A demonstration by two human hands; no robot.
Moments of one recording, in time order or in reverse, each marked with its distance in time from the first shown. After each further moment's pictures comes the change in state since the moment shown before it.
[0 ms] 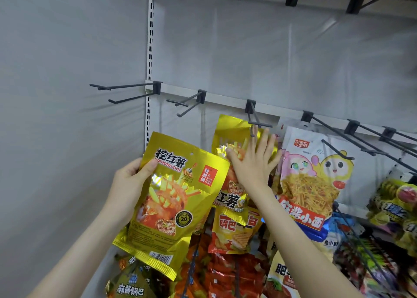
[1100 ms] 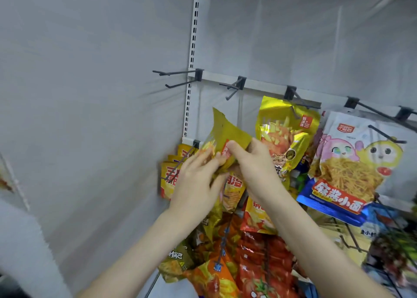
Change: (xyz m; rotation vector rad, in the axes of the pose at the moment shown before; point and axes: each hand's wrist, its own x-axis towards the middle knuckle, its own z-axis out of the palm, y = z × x) left_hand -0.065 -0.010 -0.006 0.895 -0.027 0.720; right_hand -0.103 -0.121 -0.100 1.304 -0.471 0.184
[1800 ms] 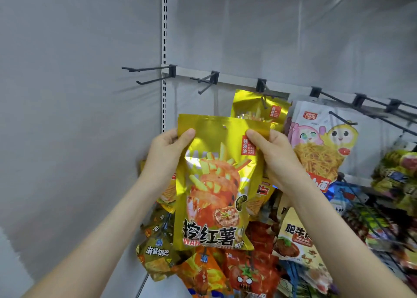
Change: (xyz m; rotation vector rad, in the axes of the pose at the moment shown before) left_hand 0.043 0.005 -0.014 -0.962 -0.017 -0.531; right_hand -0.009 -0.011 -0.085 0.068 -0.037 -0.007
